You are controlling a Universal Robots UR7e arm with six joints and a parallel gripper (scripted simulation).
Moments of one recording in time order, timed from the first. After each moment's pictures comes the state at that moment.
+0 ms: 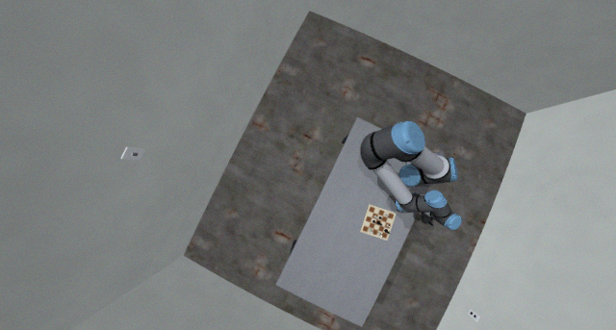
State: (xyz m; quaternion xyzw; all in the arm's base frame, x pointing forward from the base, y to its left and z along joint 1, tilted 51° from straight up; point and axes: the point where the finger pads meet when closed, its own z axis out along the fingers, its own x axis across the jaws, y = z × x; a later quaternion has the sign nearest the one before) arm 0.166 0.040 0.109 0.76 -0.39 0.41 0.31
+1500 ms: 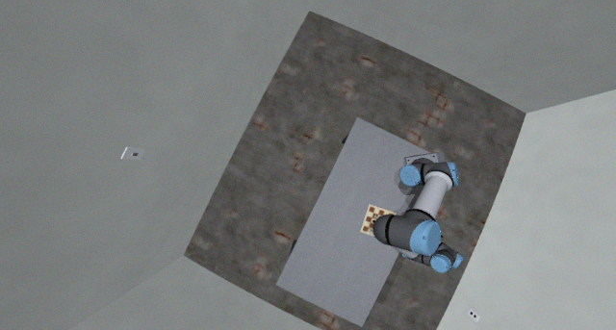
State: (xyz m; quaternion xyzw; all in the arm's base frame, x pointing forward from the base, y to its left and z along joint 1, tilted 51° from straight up) arm 0.284 0.116 0.114 0.70 0.20 -0.03 0.68
